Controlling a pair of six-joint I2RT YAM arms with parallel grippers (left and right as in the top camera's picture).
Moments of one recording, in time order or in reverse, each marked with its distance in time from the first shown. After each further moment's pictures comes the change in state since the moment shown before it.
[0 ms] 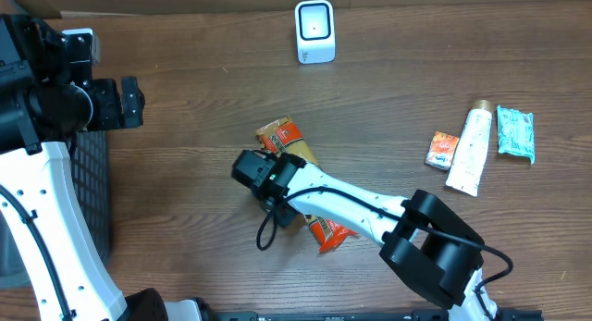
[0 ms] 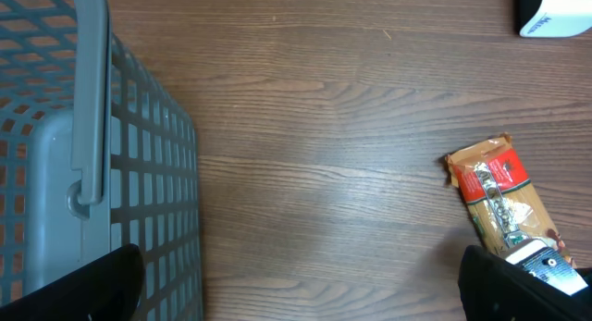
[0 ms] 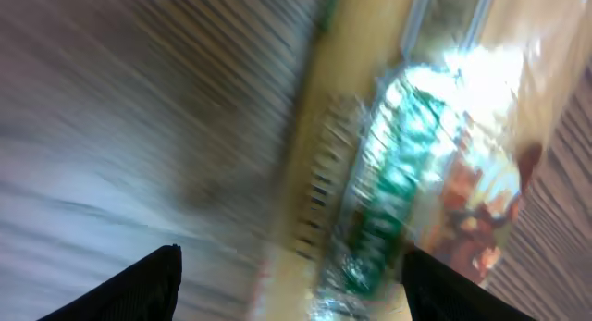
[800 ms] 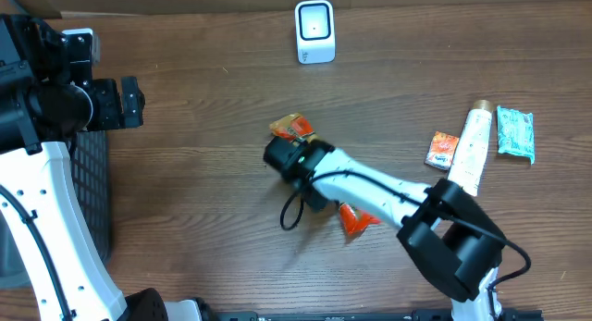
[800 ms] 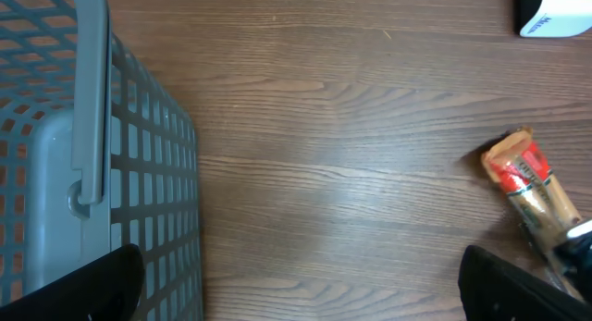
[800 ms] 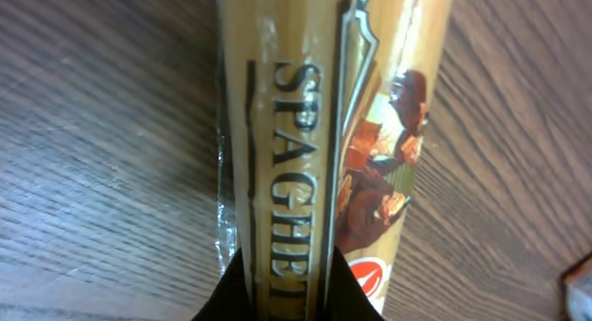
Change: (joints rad) left arm 0.000 0.000 0.000 0.000 0.000 0.000; right arm -0.130 -0.052 -0.094 -0.012 0.061 -0.041
